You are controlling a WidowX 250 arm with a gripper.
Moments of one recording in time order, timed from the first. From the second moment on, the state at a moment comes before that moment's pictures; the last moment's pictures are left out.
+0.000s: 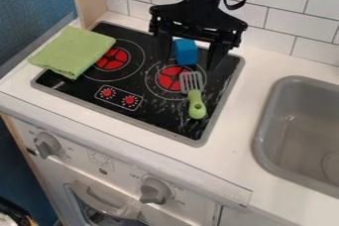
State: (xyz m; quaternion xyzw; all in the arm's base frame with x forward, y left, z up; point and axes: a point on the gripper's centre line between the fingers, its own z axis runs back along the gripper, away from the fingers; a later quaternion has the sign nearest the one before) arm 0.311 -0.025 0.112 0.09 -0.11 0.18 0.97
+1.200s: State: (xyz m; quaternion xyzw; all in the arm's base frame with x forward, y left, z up) arm 0.310 0.098 0.096 0.07 -0.06 0.44 0.89
